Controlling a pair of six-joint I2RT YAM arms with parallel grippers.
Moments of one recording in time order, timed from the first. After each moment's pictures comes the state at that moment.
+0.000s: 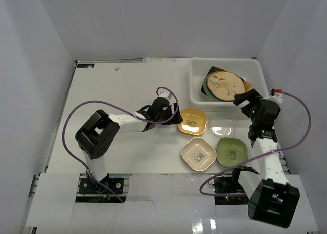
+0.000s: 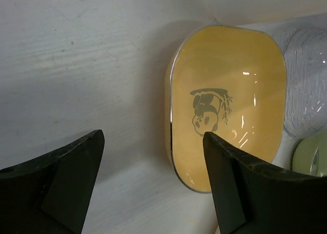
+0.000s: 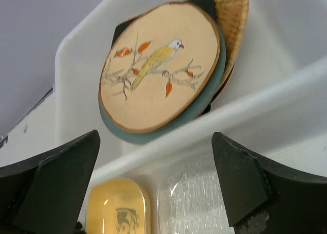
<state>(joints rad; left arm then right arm) -0.77 1.78 0.97 0.16 -0.01 -0.66 -0.21 0.98 0.58 0.12 -0.15 0.60</state>
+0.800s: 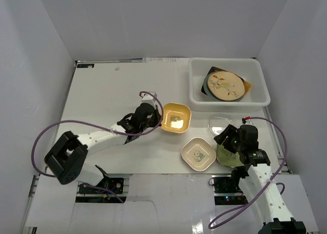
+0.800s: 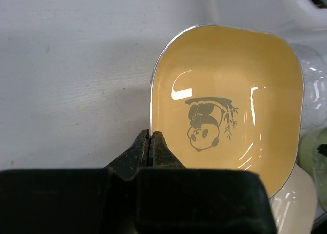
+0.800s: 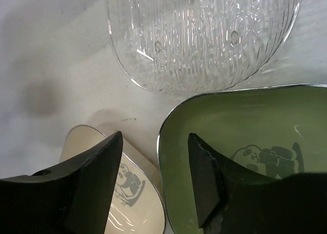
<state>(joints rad) -0.78 1.45 0.75 0.15 -0.20 -0.58 0.08 0.51 0.29 -0.52 -0.17 0.61</state>
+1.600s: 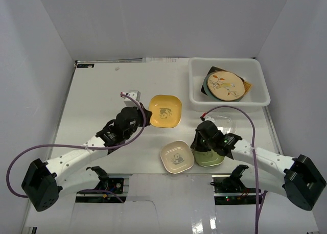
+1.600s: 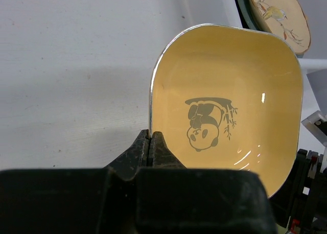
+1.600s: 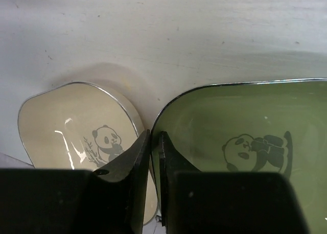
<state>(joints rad) -0.78 1.05 0.66 0.04 -0.32 -0.57 0.81 1.03 0.48 -0.36 0.07 0.80</state>
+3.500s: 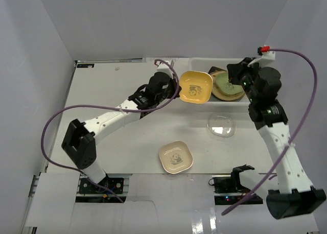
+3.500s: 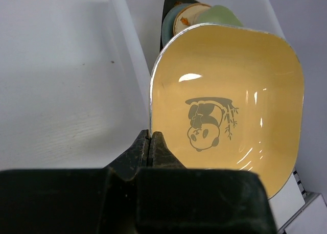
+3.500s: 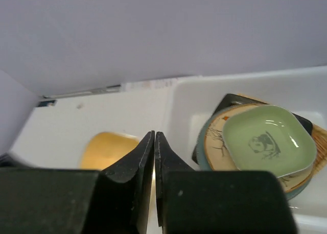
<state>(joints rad) -0.80 1.59 1.32 -0.06 -0.20 -0.55 0.21 1.07 1.20 -0.20 -0.01 0.32</state>
